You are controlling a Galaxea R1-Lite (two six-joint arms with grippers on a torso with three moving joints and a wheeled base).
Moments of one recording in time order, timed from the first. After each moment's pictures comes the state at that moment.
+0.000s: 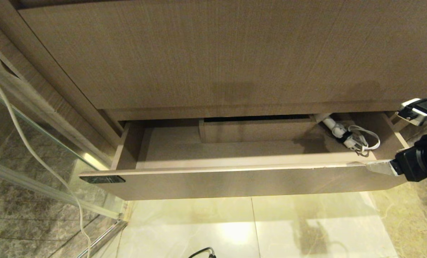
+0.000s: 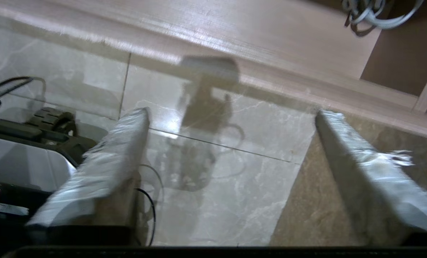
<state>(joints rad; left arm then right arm) 0.00 0.00 0.00 0.00 0.00 0.00 -0.04 1.37 -0.95 0.28 0.05 -0.34</state>
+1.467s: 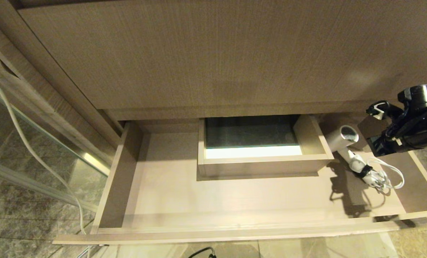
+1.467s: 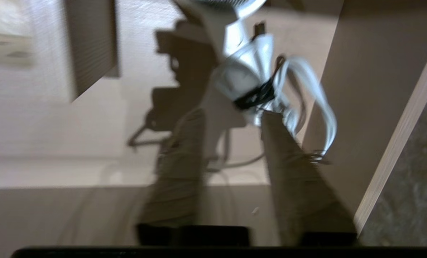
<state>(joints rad) 0.00 0.00 0.00 0.00 0.00 0.00 -0.21 1.89 -1.26 0.15 -0.02 -0.36</state>
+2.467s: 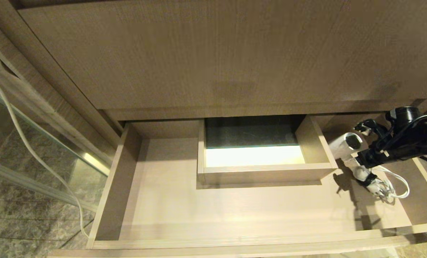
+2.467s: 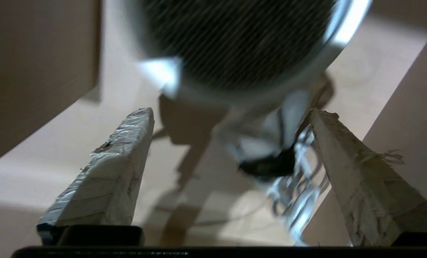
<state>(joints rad) 0.00 0.00 0.00 0.00 0.00 0.00 -0.29 2.13 -1.35 0.11 0.19 -0.52</state>
